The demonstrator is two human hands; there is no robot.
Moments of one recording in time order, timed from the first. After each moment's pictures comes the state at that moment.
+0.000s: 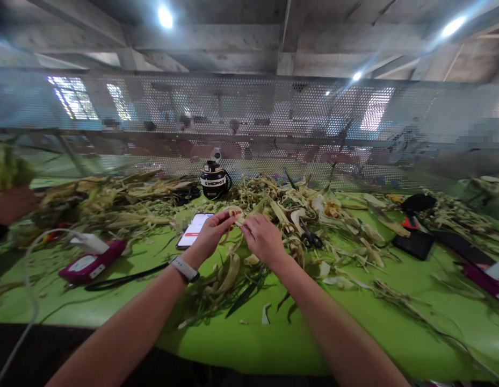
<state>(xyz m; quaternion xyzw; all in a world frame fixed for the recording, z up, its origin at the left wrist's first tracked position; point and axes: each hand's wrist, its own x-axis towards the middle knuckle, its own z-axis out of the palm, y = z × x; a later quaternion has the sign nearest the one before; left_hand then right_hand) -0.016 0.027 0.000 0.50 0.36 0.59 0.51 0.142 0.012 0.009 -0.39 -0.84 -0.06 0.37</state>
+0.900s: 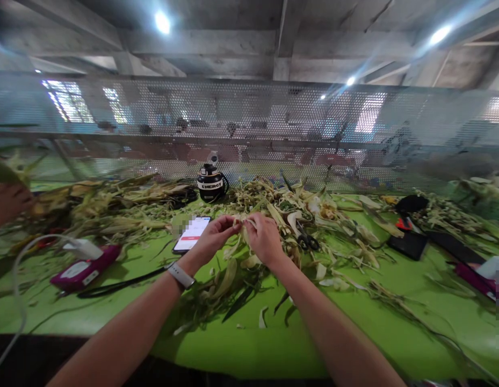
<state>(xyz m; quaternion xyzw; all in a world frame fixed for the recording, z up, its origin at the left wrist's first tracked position) -0.010 0.018 0.004 0.55 0.32 0.56 0.53 0.144 0.017 0.010 -0.44 -0.77 0.03 0.46</state>
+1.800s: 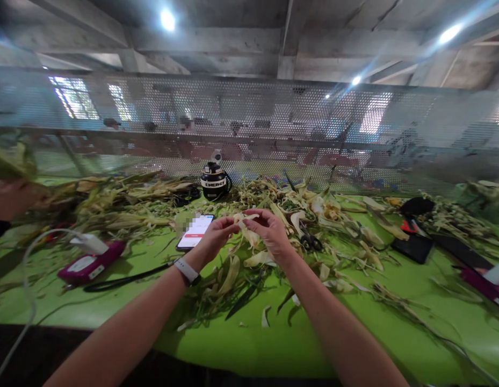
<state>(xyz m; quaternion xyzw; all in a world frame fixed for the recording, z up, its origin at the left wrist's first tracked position) -0.013 0.027 -0.006 0.48 0.34 0.57 0.57 0.142 0.008 0.030 -0.32 -0.54 0.53 0.56</state>
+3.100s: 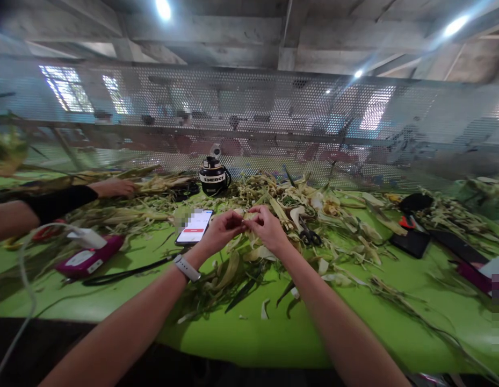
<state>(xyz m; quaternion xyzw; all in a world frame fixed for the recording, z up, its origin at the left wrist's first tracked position) -0.010 0.025 -0.004 0.67 0.33 0.52 0.41 0.153 0.032 0.008 -0.38 -0.73 0.34 0.46</state>
